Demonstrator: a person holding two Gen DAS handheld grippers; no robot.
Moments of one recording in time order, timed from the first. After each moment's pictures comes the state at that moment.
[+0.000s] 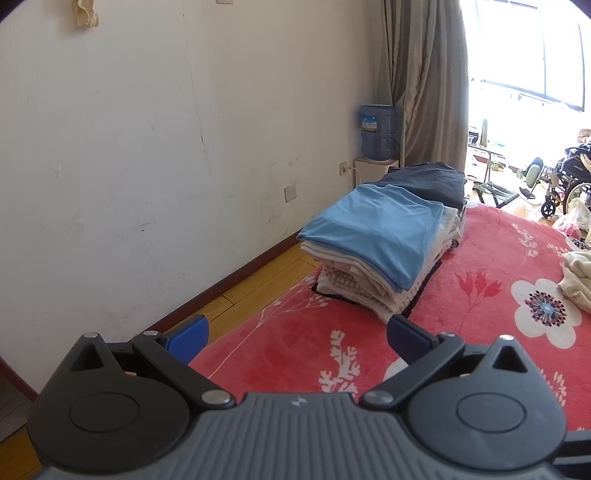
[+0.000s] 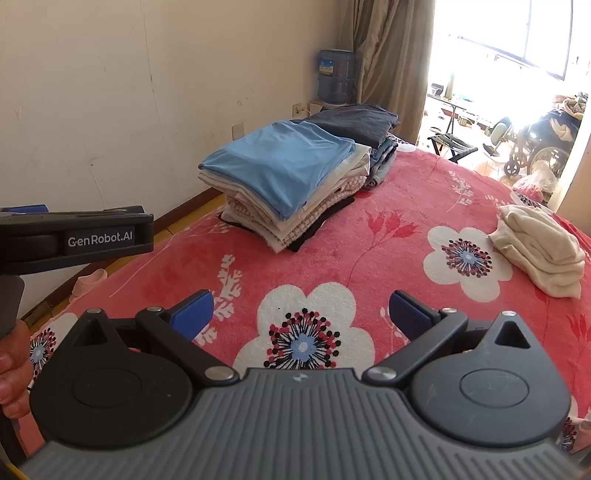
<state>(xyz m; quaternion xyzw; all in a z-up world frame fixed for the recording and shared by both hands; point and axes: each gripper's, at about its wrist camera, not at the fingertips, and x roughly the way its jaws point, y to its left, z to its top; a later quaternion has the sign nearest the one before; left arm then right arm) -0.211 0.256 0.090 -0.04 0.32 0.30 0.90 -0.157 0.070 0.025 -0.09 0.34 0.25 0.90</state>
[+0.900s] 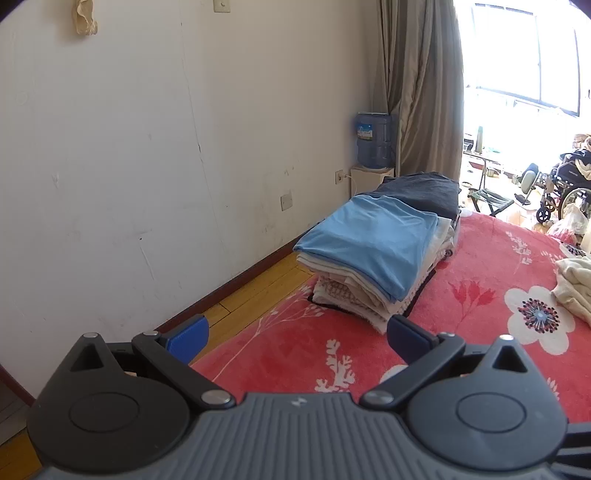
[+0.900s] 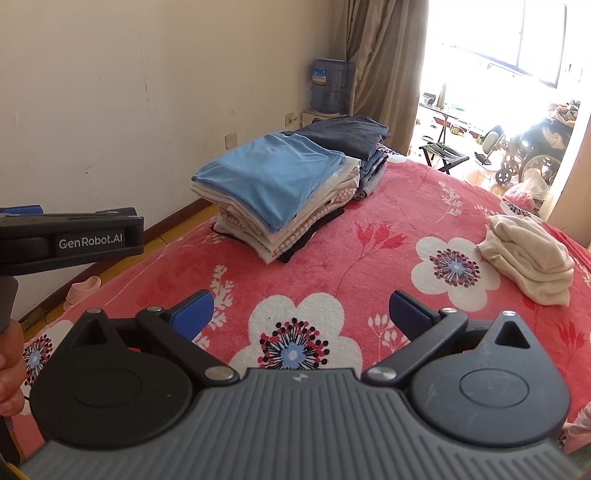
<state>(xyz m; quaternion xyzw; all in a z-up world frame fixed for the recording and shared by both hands) -0.216 0.247 0.104 -0.04 0.31 0.30 0.90 -0.158 0.061 0.039 -0.10 0.33 0.25 0.91</state>
